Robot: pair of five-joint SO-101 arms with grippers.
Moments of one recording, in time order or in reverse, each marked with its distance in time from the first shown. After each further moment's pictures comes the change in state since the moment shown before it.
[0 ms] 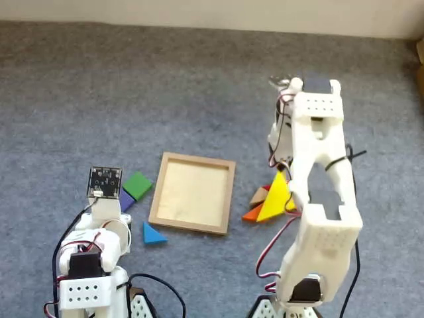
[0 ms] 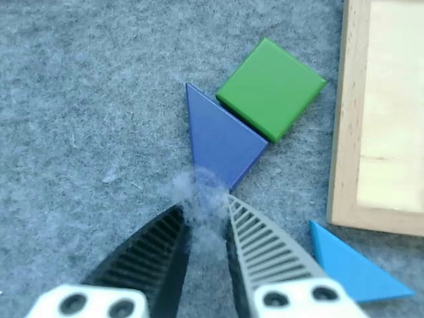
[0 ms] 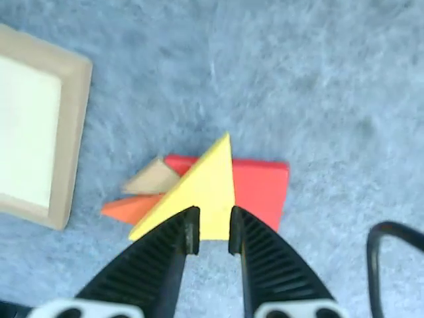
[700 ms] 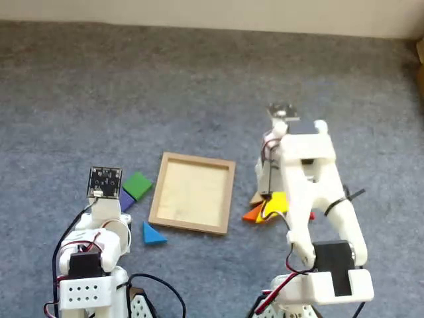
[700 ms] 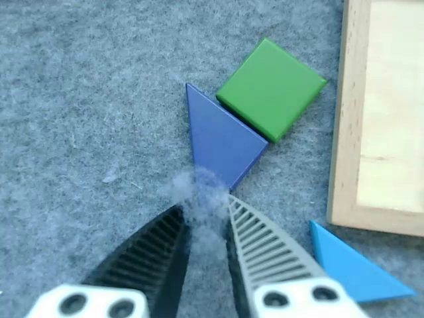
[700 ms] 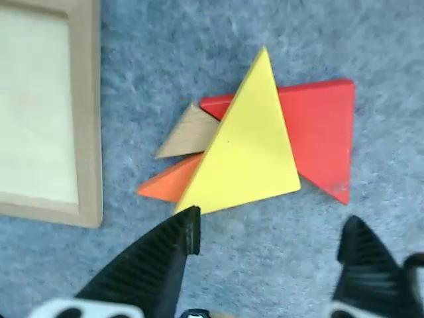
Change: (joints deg) left arm 0.0 0.0 0.0 0.0 0.0; right arm -7.1 -26.5 41.1 -17.8 -21.5
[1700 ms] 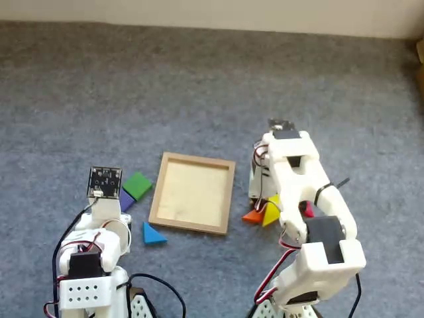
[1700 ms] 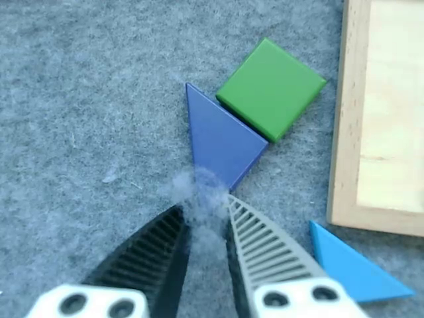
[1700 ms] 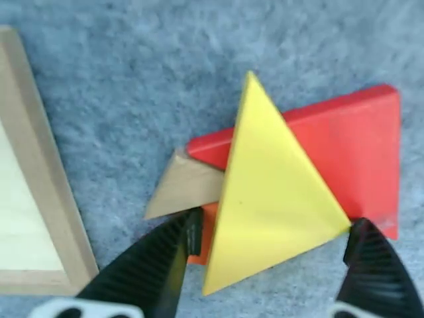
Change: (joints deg) left arm 0.0 0.0 0.0 0.0 0.0; right arm -0.5 12.4 2.3 -9.4 -7.3
